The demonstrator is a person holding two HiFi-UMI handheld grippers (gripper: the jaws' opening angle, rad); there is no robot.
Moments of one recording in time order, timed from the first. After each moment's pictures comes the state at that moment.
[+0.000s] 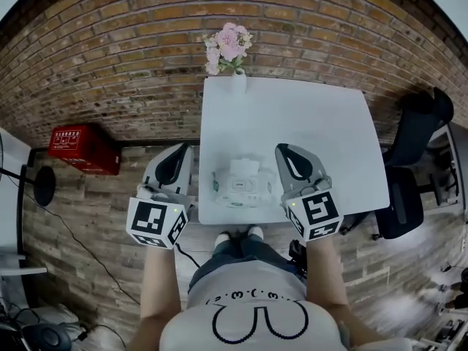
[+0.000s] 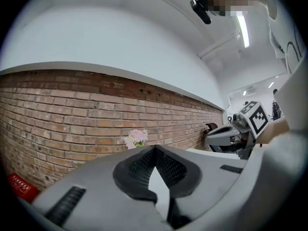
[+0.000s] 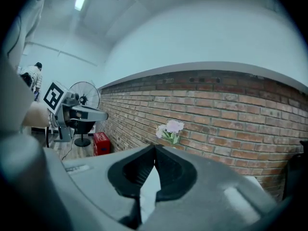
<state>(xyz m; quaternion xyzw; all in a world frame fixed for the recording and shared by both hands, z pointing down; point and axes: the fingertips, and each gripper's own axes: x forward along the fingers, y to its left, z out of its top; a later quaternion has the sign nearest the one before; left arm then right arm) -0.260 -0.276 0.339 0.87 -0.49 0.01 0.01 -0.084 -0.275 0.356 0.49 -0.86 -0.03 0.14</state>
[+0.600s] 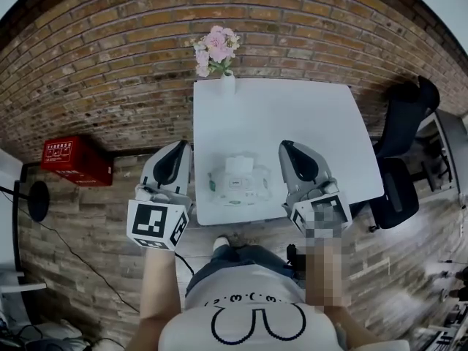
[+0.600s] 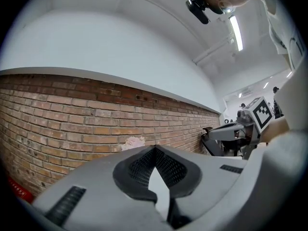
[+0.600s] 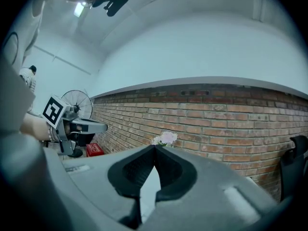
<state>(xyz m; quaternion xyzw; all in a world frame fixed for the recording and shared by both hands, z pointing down) -0.256 -0.265 0.320 0.88 -0.48 -0.02 -0.01 -0.077 -0.244 0.317 0.53 -0.84 -0.05 0.08</state>
